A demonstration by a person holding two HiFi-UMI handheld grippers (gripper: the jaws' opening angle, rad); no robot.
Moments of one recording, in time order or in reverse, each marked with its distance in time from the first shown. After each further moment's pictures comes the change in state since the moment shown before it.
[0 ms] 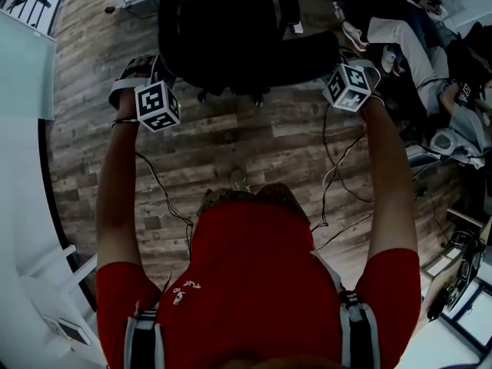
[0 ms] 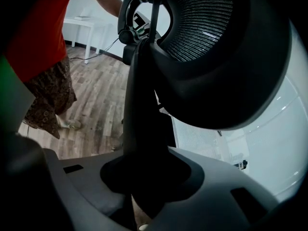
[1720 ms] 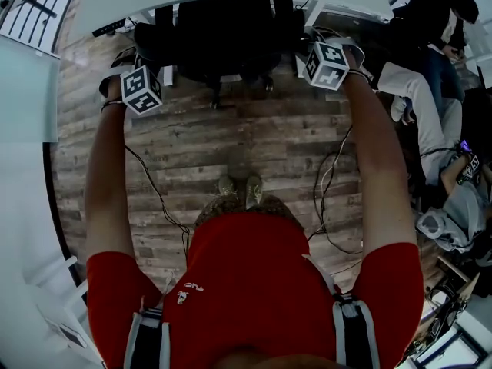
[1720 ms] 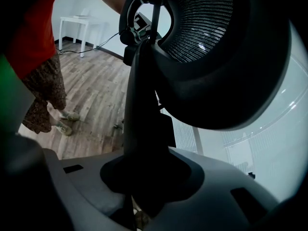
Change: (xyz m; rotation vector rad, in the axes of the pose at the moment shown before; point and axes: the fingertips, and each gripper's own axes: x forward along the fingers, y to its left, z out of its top) left arm 0.280 0.233 0.004 -0.076 0.125 -0.016; right arm 0.200 -0.312 -0.123 -0.071 -0.063 0.035
